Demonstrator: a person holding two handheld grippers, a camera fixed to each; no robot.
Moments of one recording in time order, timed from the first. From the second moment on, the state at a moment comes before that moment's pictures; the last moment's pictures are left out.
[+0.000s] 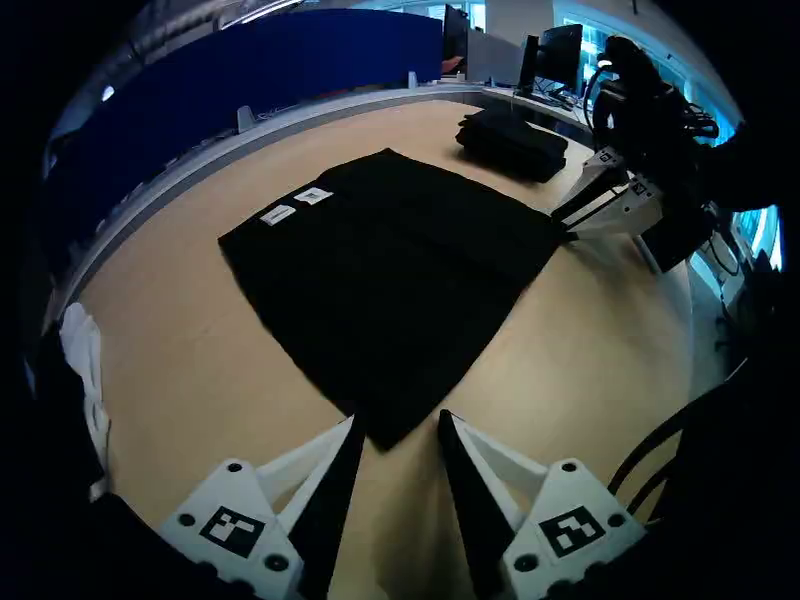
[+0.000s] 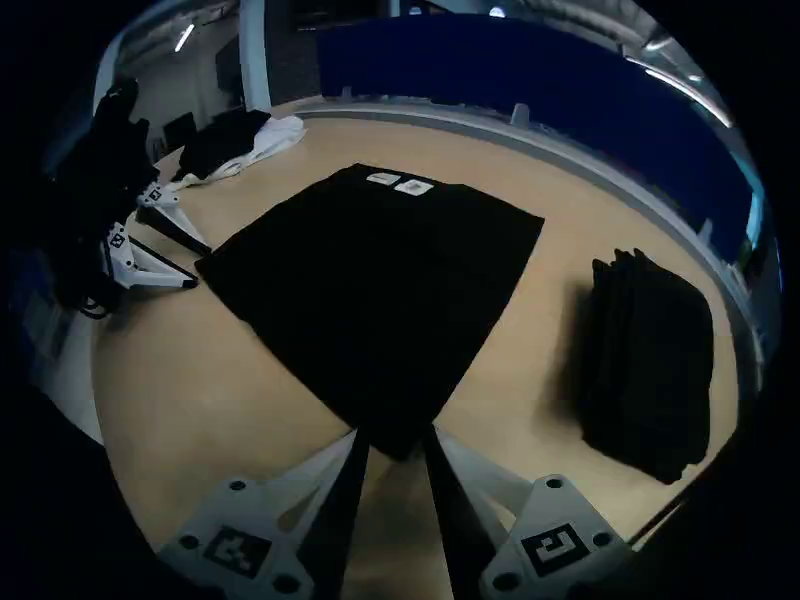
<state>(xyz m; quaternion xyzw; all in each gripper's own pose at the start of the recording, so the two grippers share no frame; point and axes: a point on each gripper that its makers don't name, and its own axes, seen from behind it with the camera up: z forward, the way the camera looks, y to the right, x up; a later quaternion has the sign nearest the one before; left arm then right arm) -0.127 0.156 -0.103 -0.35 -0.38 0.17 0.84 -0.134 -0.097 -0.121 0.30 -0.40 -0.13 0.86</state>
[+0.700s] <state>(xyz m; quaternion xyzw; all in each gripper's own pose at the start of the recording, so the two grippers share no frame) -0.127 0.151 -0.101 -0.35 -0.38 0.22 0.83 -0.132 -0.094 -0.123 0.29 -0.40 -0.12 0.86</state>
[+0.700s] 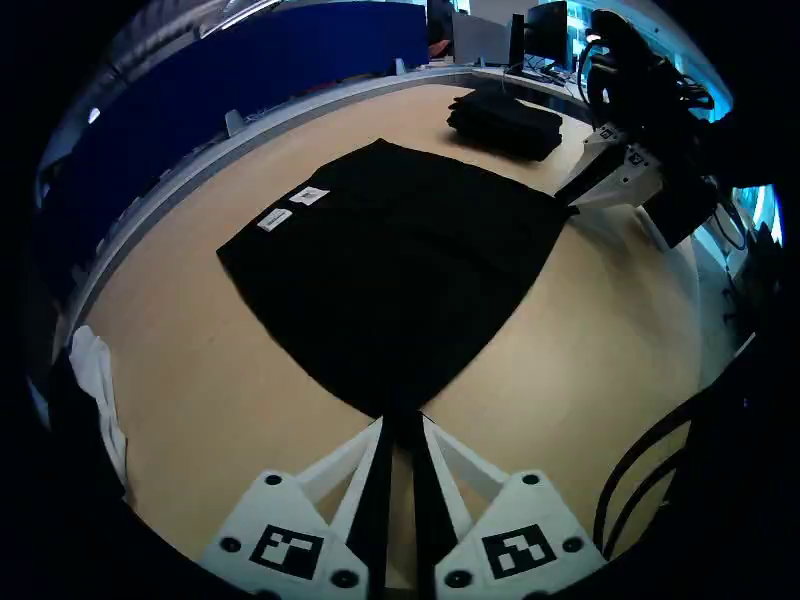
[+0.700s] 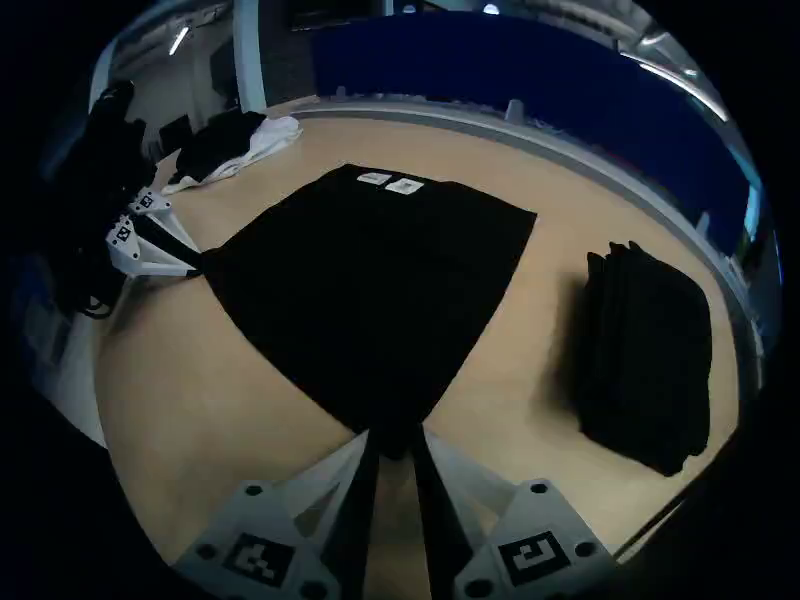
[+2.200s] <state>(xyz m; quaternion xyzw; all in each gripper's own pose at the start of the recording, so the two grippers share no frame) -0.004 0.154 -0.097 -0.32 -0.38 0.15 0.86 0.008 -0.105 -0.111 0.29 -0.34 -0.06 0.89</state>
